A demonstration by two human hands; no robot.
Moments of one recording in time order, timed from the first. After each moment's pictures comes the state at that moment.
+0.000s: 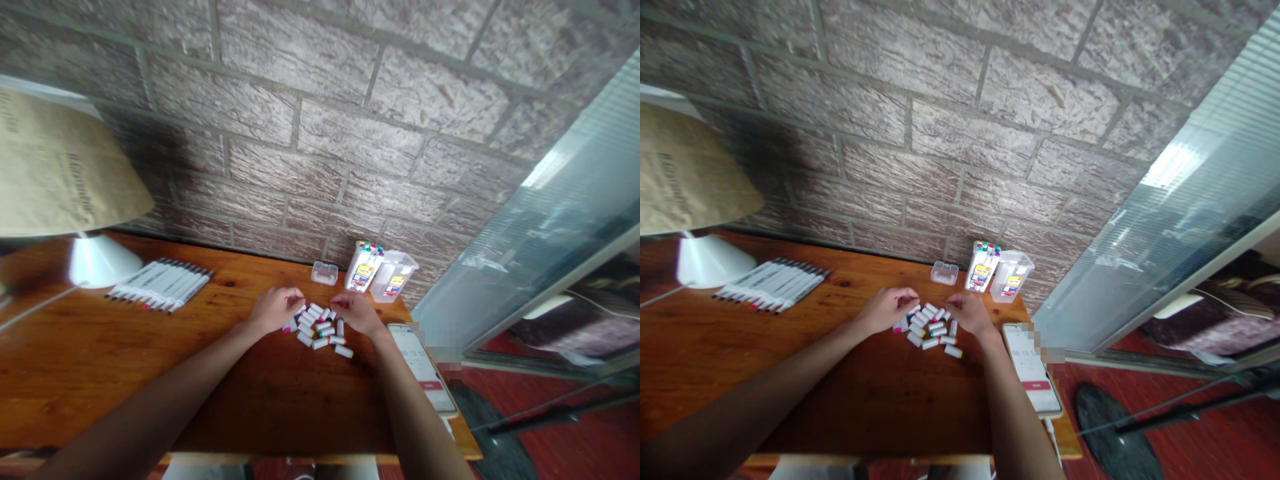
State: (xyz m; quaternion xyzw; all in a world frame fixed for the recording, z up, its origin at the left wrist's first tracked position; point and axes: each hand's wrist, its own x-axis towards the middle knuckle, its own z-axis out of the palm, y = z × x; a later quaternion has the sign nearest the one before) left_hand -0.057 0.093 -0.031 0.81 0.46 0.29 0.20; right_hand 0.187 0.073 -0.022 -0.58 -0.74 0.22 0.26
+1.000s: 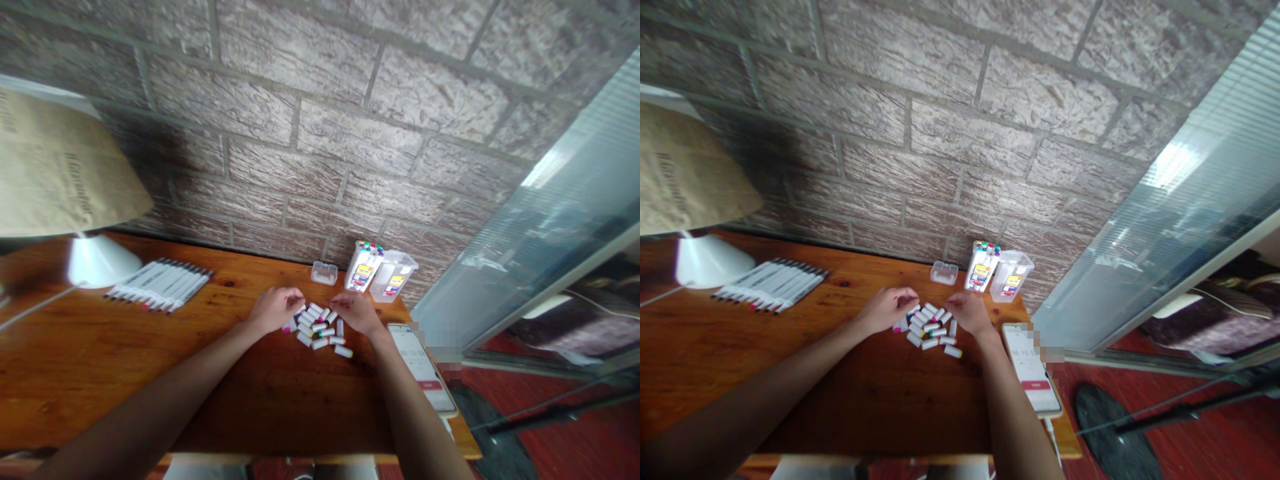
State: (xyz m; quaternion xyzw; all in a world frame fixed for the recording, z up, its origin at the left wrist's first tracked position) left_hand -0.058 0.091 -0.027 0.81 0.47 0.29 0.21; right_hand 0.187 0.071 -0.021 -0.59 -0.73 0.21 0.27
